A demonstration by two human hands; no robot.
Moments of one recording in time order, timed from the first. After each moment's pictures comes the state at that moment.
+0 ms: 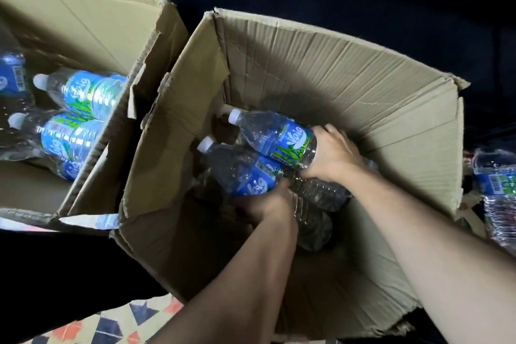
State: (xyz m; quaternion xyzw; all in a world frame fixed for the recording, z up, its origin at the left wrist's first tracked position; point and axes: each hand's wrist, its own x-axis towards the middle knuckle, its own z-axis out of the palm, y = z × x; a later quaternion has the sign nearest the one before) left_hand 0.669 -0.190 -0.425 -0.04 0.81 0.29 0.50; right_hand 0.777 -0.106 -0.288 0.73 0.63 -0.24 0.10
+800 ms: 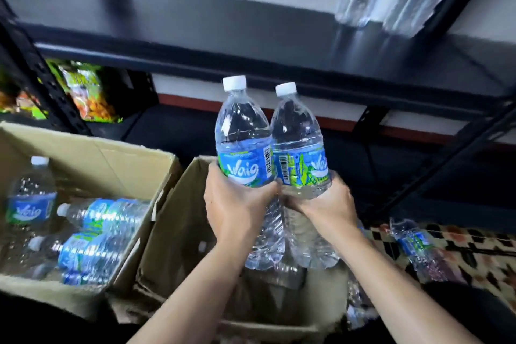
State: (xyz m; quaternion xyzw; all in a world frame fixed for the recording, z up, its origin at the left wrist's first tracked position) left_hand 0.630 -0.142 -0.057 0.45 0.66 0.47 0.37; right_hand 0.776 -0.169 -0.064 0.77 0.43 -0.24 -0.41
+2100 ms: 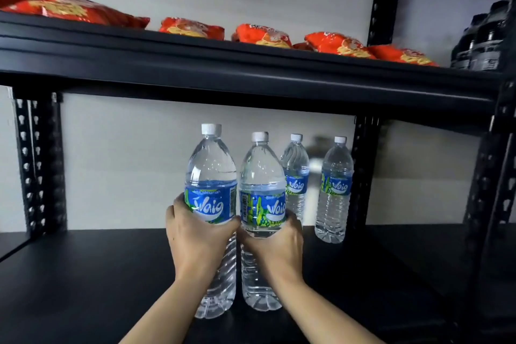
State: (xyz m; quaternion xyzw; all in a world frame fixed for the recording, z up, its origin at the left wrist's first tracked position) left_hand 0.694 0.094 0.188 0.57 0.46 0.63 0.25; right_hand 0.824 0.080 0.146 0.66 0.41 0.02 -0.62
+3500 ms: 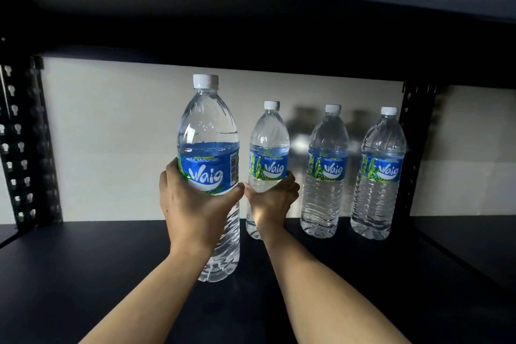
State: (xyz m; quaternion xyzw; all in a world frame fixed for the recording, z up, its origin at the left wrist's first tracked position) left_hand 0.692 0.186 0.178 0.58 0.42 0.68 0.17; right_hand 0.841 0.269 0.128 0.67 0.34 0.02 -0.66
